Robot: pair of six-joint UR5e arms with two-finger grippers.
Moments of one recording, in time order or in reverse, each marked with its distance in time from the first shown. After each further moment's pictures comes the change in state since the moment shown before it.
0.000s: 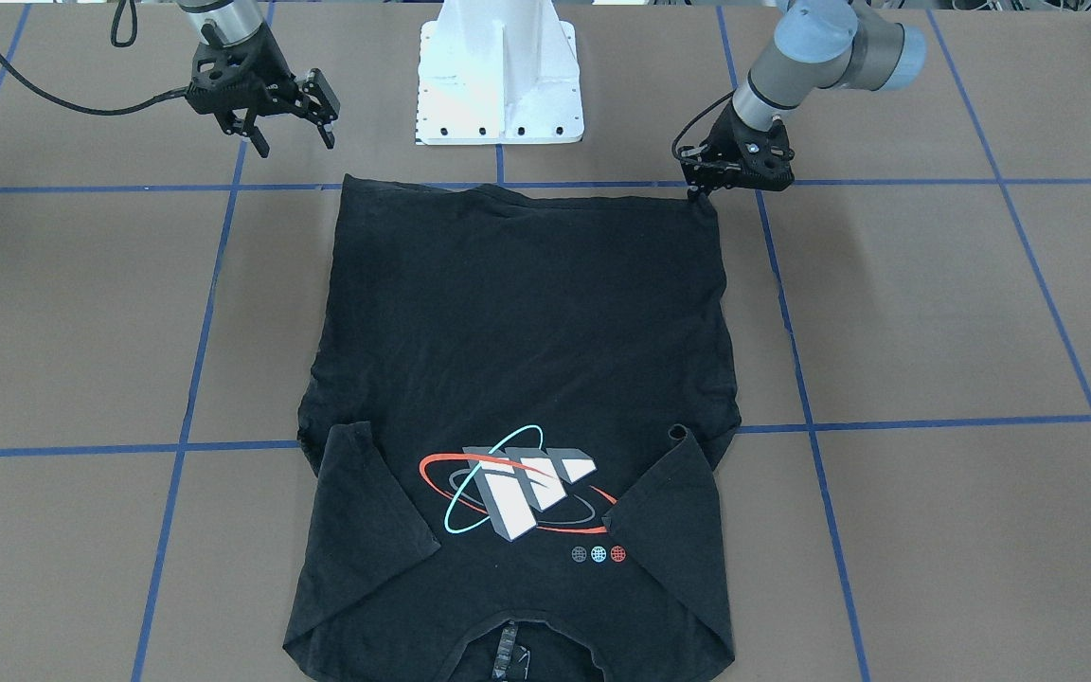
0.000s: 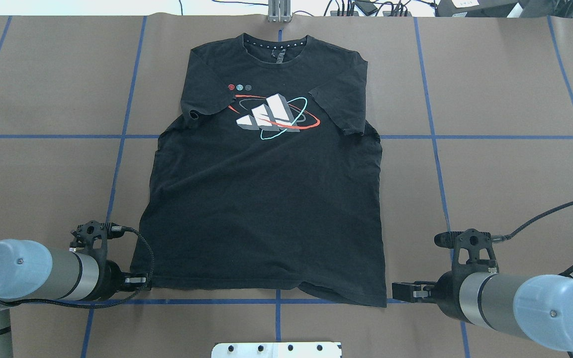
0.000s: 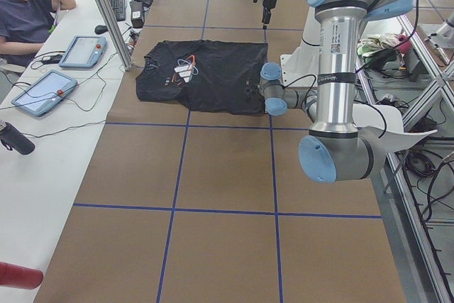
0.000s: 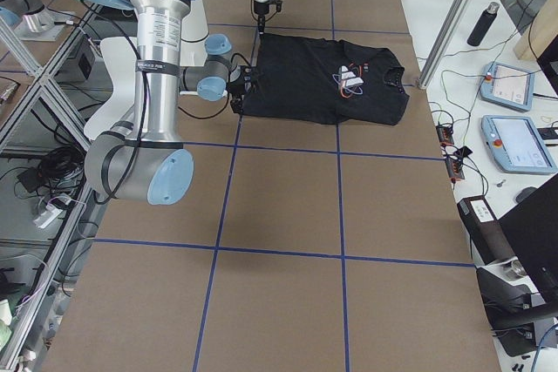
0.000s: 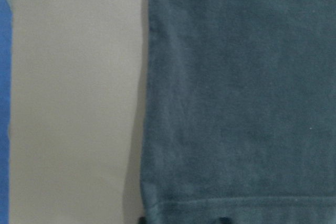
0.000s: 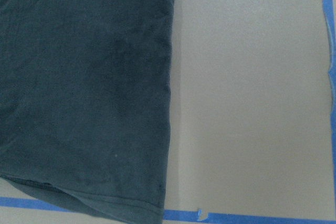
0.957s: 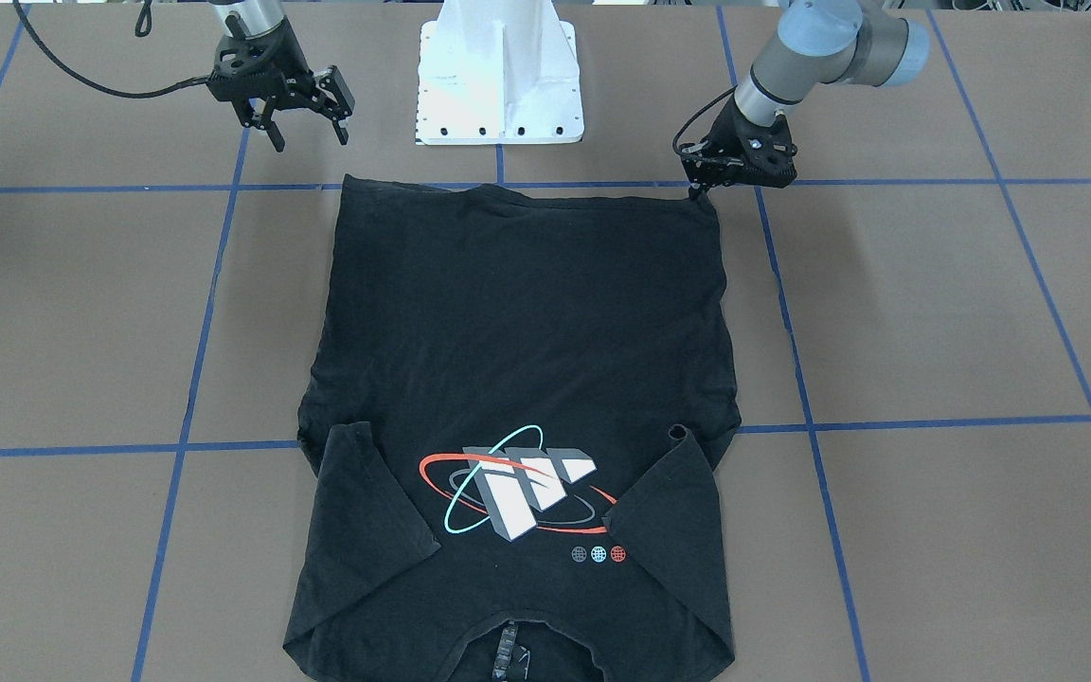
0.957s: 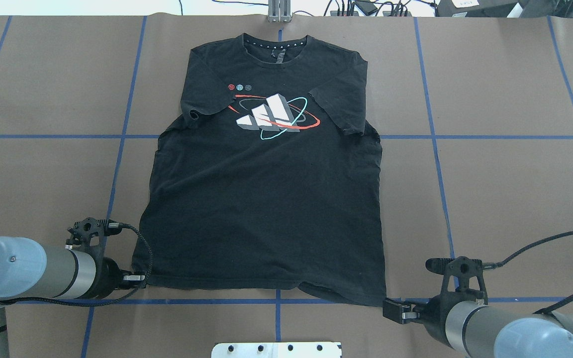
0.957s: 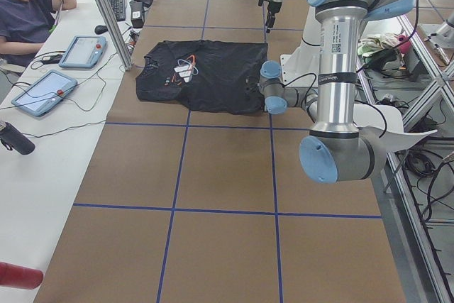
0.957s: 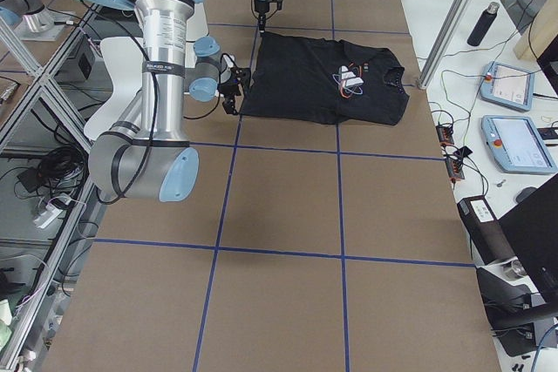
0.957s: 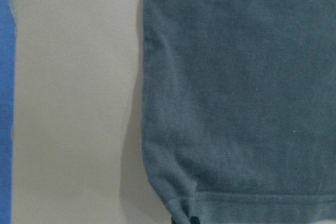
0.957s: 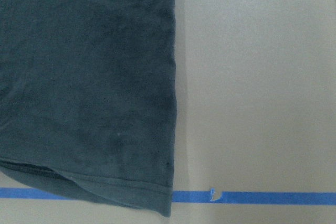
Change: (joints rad) left arm -0.008 0.003 -0.021 0.003 0.002 -0.002; right arm -0.162 0.013 -0.032 -0.010 -0.202 0.129
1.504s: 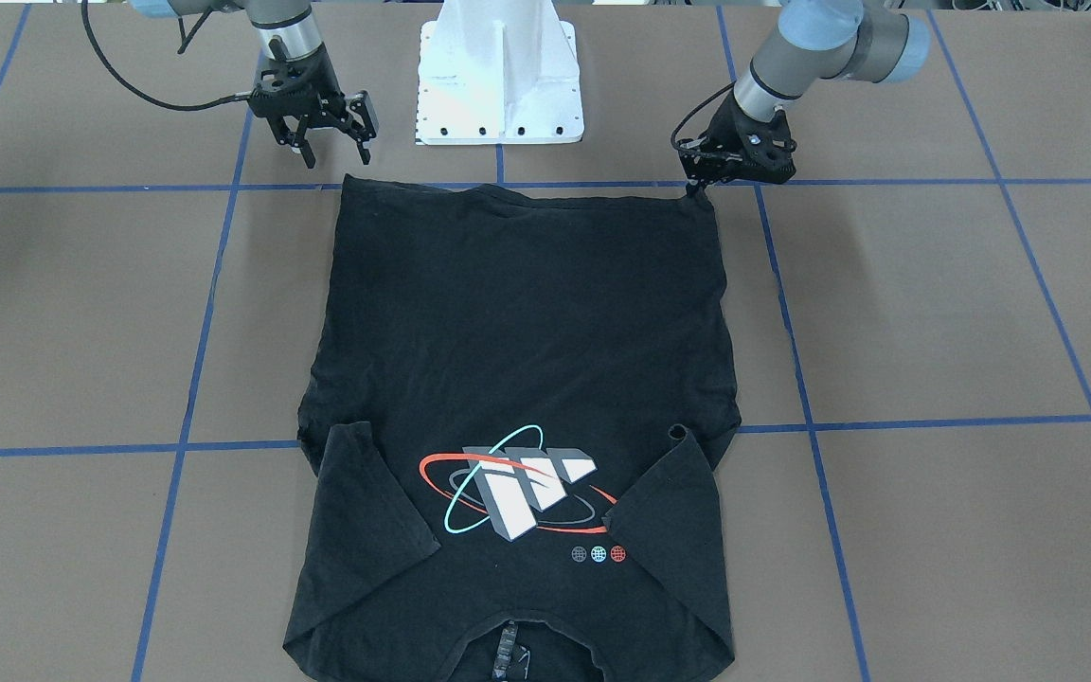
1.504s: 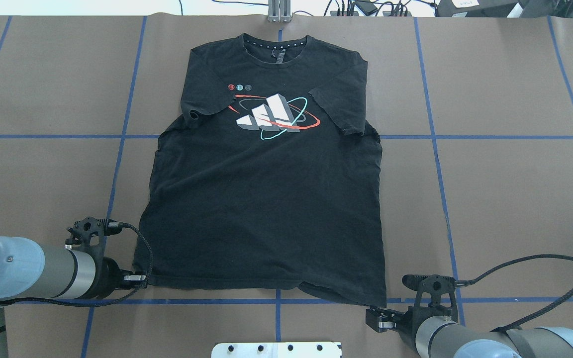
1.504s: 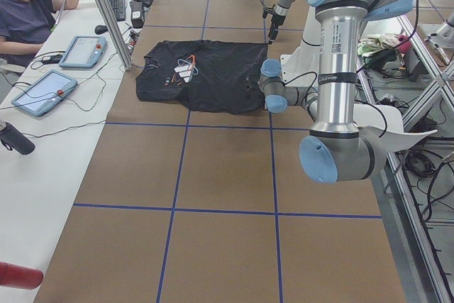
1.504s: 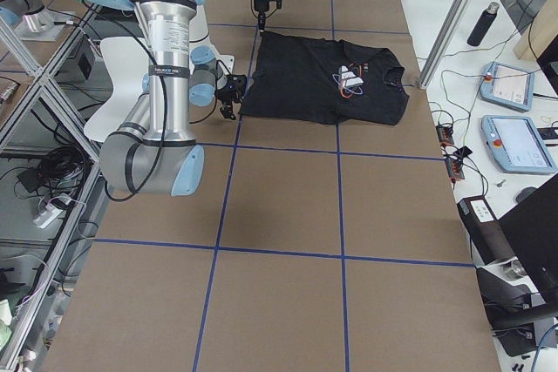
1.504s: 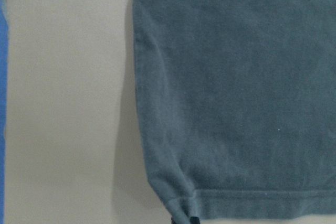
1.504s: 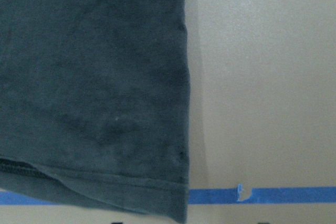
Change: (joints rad) left arm 0.000 0.000 -0.010 0.001 0.000 -0.001; right arm -0.040 0.090 -0.127 0.006 -0.067 0.044
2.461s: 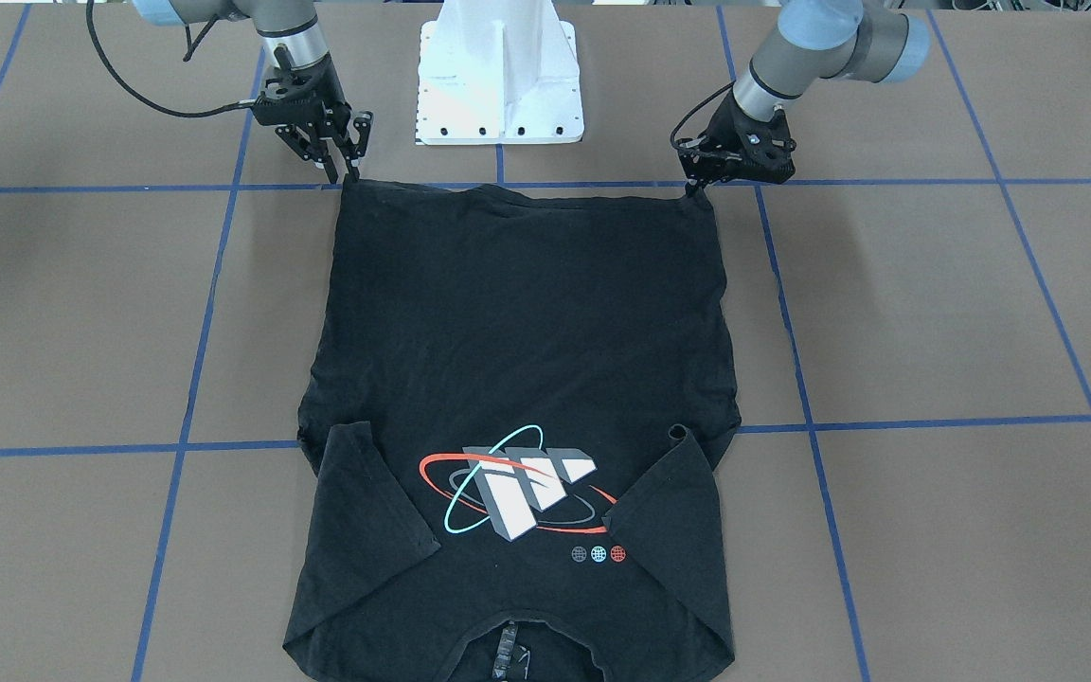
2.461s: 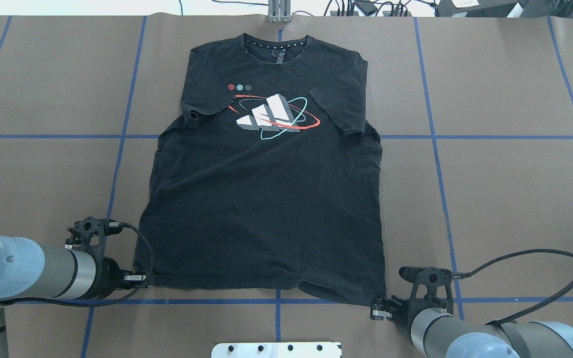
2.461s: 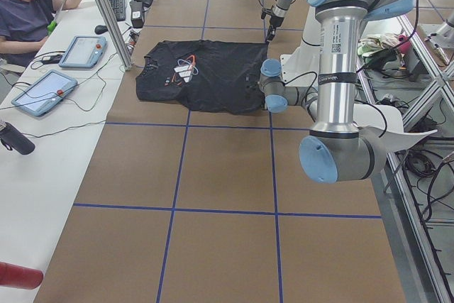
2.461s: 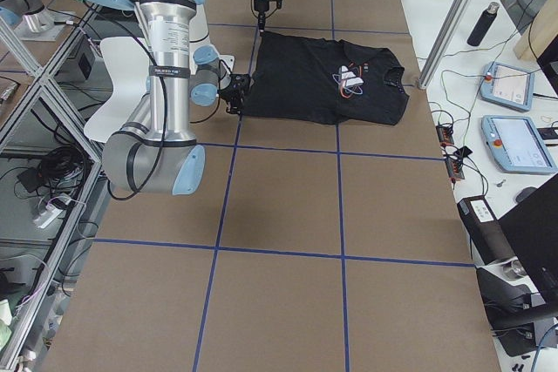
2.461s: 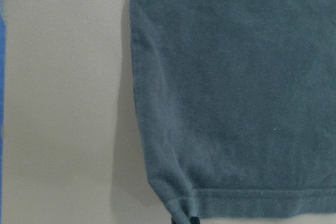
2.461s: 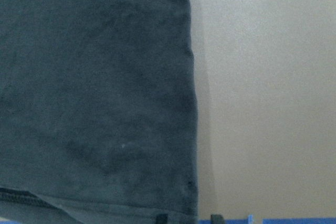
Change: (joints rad) left arm 0.000 -0.001 -0.002 0.000 0.000 0.000; right arm 0.025 0.018 -0.012 -0.002 -0.016 -0.010
